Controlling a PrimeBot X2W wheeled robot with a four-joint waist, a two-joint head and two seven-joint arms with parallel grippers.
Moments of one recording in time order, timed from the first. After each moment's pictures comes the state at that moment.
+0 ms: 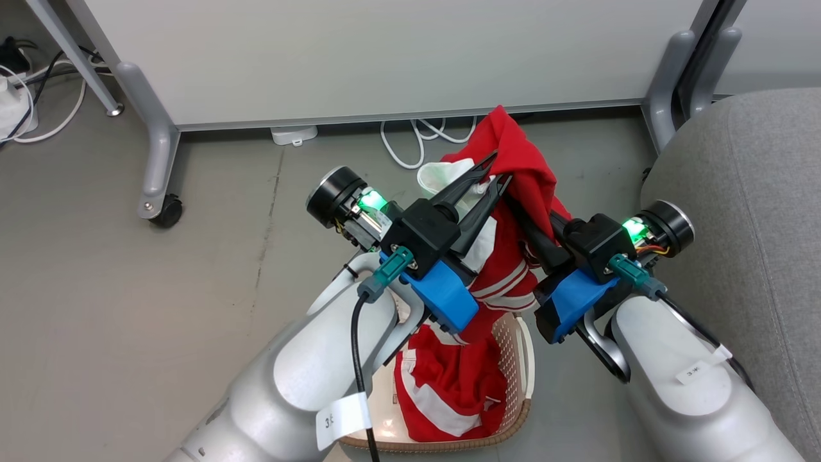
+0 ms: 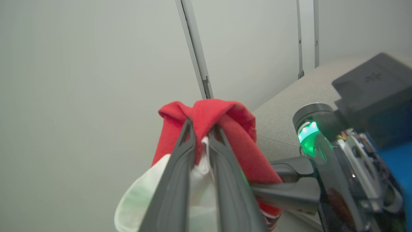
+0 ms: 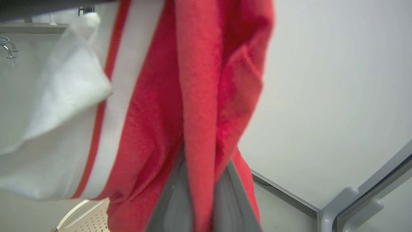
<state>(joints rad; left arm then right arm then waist) -0.74 0.05 -0.80 0.50 -0.30 -0.09 -0.26 -0.61 -0.17 0.44 0.55 0.04 0.13 -0.26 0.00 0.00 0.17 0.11</state>
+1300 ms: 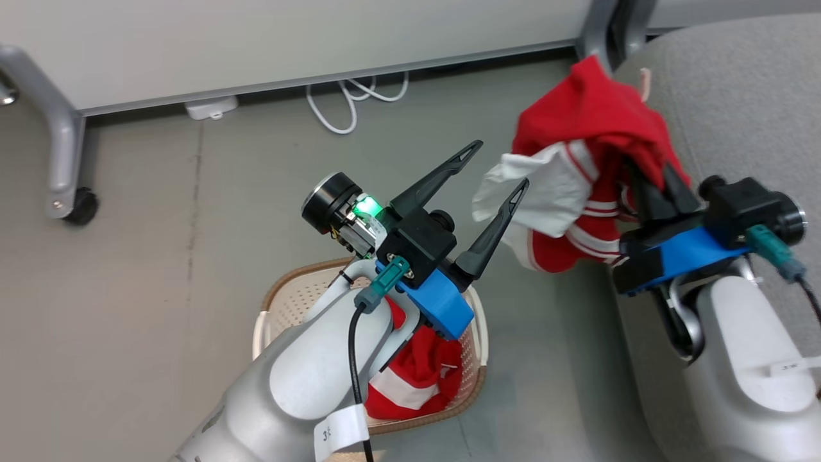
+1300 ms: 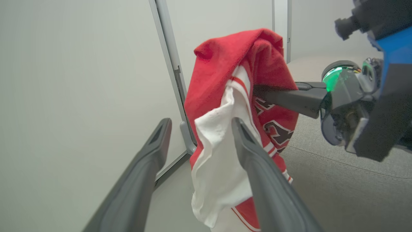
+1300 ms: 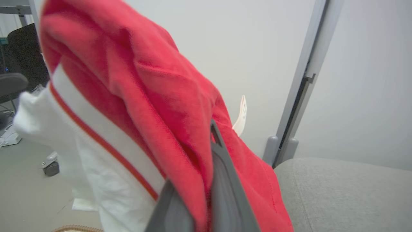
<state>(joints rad) -0.72 0.06 -0.79 0.48 -0.28 -0.08 -0.26 -0.54 -0.14 0.12 0.41 0.08 0.13 -0.26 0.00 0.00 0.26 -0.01</state>
